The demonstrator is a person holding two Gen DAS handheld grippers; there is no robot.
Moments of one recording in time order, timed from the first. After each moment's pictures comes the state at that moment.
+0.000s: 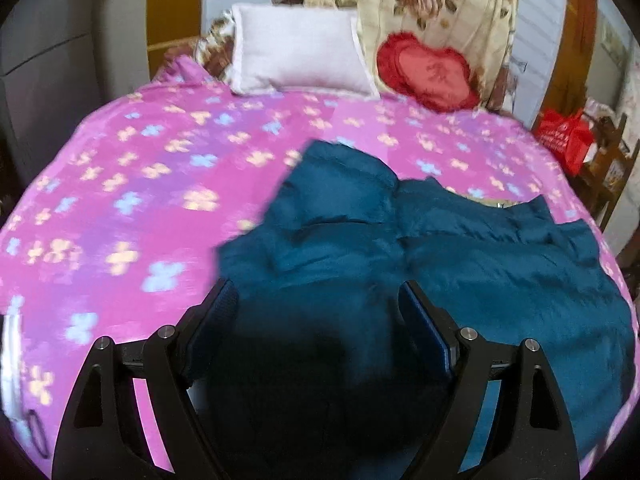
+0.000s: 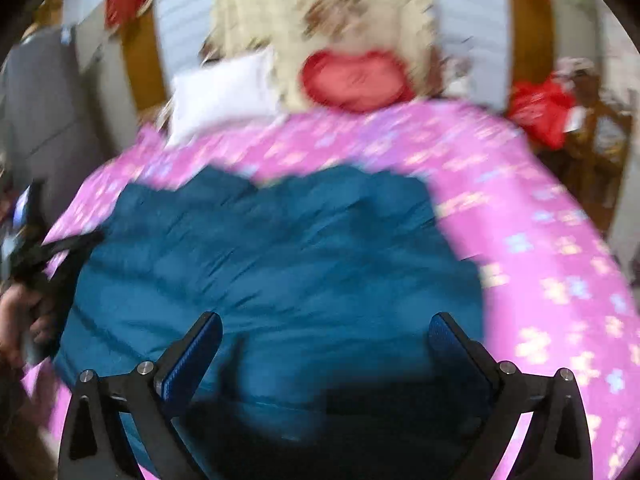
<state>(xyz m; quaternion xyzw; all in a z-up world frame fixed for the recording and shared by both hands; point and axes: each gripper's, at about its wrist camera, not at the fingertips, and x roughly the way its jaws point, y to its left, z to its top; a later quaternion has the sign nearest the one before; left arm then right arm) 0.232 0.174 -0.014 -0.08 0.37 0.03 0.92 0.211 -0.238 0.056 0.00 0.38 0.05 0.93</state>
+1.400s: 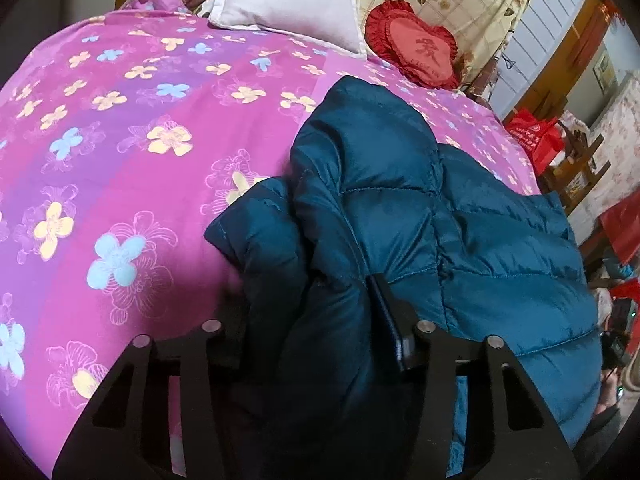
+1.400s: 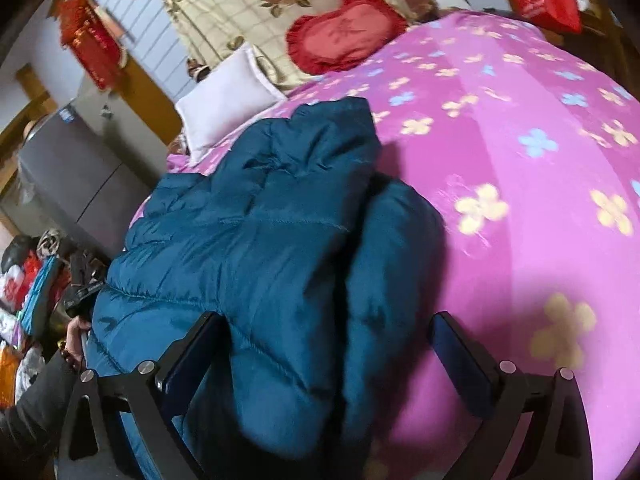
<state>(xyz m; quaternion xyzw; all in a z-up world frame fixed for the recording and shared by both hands) 0.288 0.216 -0.071 -0.16 0.44 -0.07 0.88 0.263 -0.342 -0.029 0.18 0.45 0.20 0.85</state>
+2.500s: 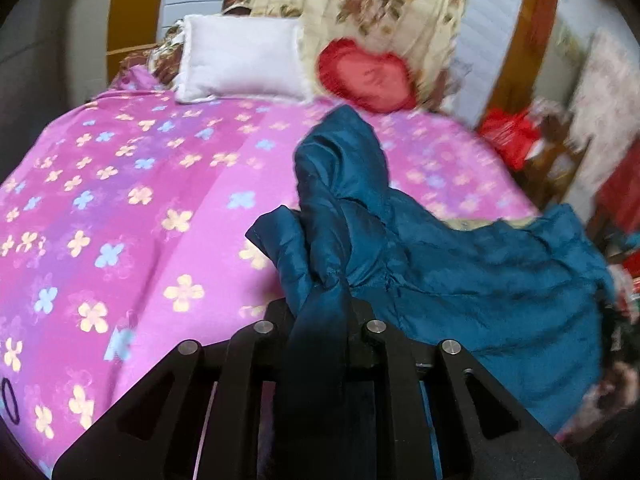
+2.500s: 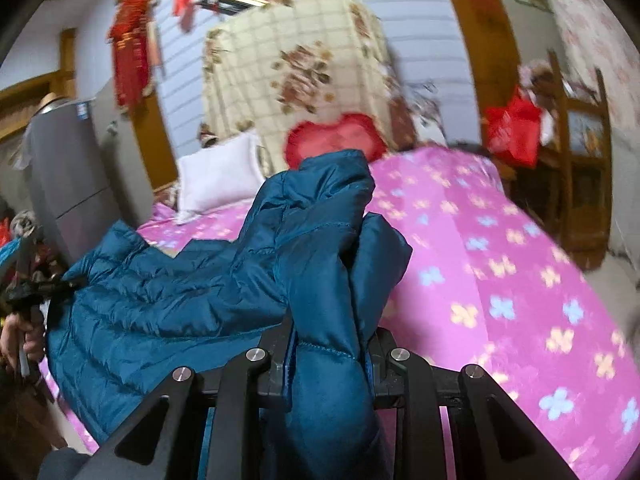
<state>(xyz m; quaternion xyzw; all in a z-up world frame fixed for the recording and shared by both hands) 0.213 0.098 0.002 -0.09 0.38 -0.04 0.92 0.172 -0.396 0.058 0.11 0.32 0.10 0.93</state>
